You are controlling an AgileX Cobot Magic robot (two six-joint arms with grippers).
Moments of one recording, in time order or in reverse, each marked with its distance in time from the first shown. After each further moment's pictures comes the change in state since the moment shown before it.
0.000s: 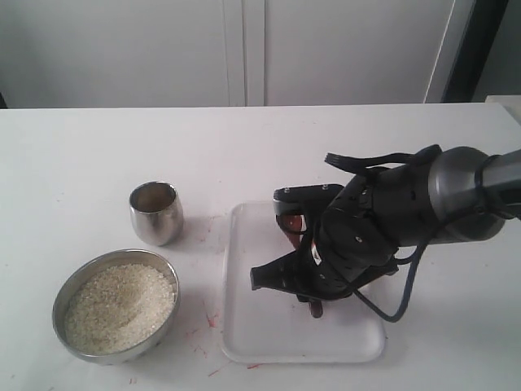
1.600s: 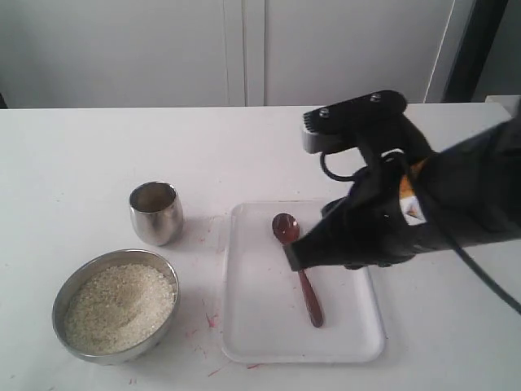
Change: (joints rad) left arm 0.000 0.000 0.000 0.000 0.000 0.000; right arm 0.076 -0.574 0.088 -0.016 0.194 -0.275
